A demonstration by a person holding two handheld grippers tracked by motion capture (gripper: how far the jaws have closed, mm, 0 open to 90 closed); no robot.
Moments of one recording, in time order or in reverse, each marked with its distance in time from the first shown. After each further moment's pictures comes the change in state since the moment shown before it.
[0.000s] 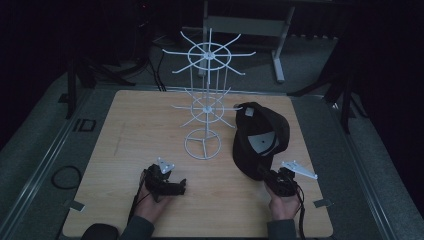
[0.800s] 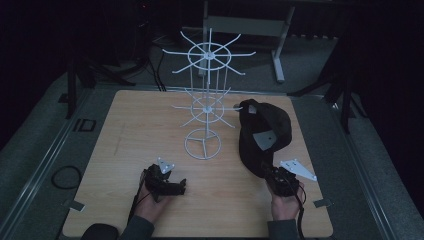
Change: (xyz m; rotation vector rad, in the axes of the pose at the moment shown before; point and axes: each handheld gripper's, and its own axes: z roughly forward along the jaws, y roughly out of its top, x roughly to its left) left arm 0.000 0.000 0.000 0.001 0.000 0.001; right arm 0.016 0.011 -0.012 -0.066 -0.117 -0.138
